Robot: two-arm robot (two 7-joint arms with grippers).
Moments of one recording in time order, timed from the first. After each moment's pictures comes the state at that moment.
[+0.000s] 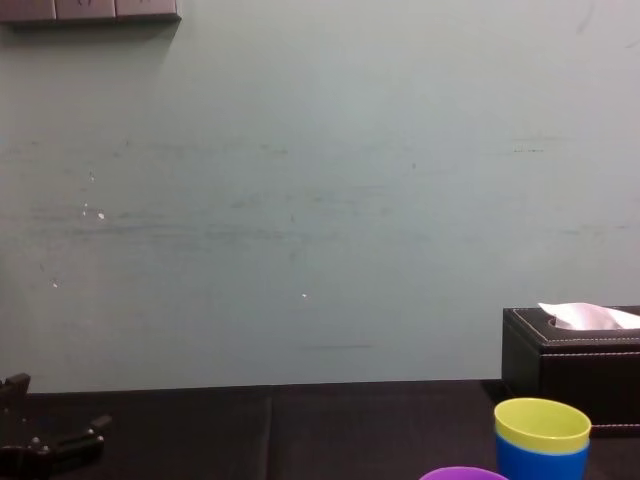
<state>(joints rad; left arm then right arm) -0.20 0.60 0.45 -1.41 -0.25 -0.12 0.03 -0.12 0.48 -0.30 -1.65 0.27 -0.09 0.43</state>
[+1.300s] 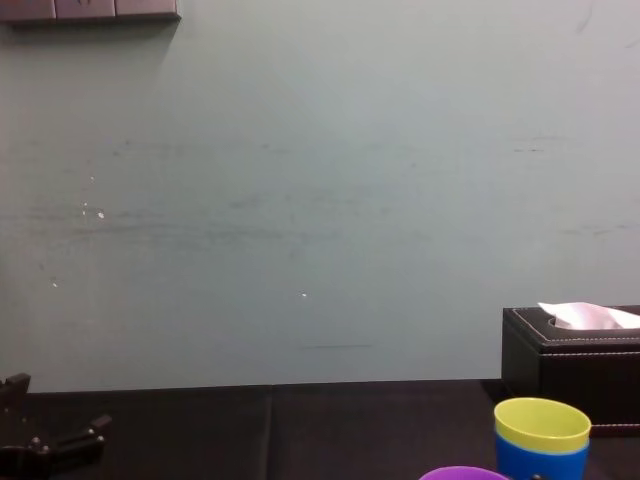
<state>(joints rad) -0.20 0.60 0.45 -1.41 -0.25 -0.12 0.03 0.03 0.38 -0.36 -1.52 0.25 -0.10 0.42</state>
